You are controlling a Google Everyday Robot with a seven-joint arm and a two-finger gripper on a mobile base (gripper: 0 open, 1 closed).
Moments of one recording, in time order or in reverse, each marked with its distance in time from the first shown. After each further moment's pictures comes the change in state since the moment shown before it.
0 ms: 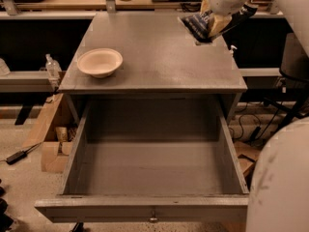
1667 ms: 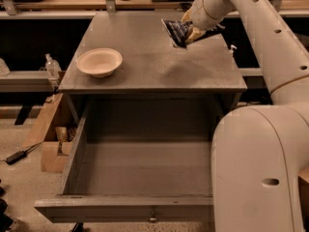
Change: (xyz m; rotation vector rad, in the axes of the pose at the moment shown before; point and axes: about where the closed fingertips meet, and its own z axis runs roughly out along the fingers) arm -0.008 -0.055 0.115 0.171 -0.238 0.084
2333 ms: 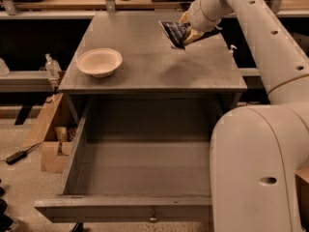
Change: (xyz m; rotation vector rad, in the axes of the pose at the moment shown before) arm -0.003 0.003 0.009 -0.011 -0.007 -0.001
